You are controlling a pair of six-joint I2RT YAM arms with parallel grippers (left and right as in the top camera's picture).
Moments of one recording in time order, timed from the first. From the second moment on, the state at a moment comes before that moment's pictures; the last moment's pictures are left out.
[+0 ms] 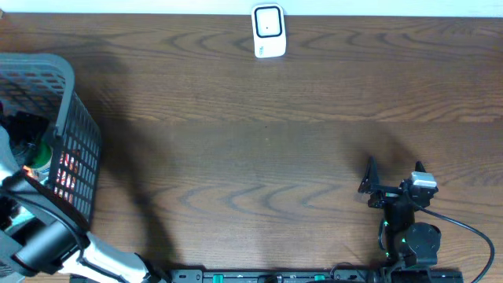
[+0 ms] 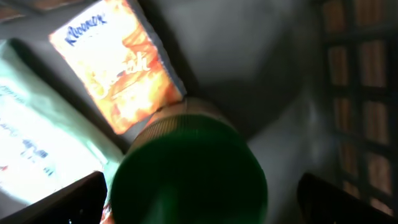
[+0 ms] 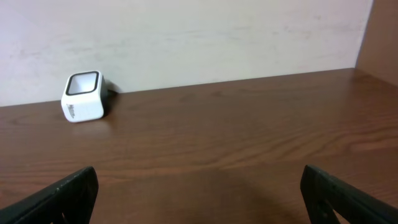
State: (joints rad) left arm 0.74 1.89 1.52 -0.94 -0.04 -0.56; right arm 0.03 0.01 0.01 -0.06 0.11 0.12
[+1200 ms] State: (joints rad) left arm 0.75 1.95 1.72 -1.11 0.00 -0.51; right arm 0.03 0.01 0.01 -0.06 0.11 0.12
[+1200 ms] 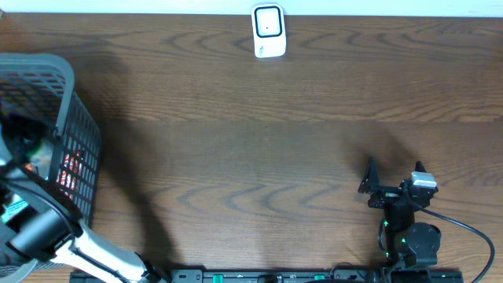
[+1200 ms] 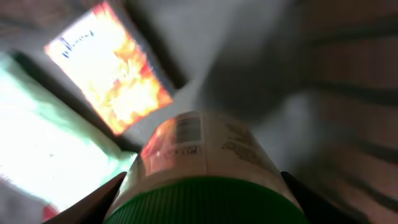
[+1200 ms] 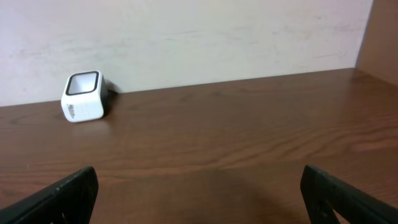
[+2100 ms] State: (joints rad) left arm -0.15 1.41 1.86 -1.23 0.27 -0.71; right arm 0.03 0.01 0.01 -0.06 0.11 0.12
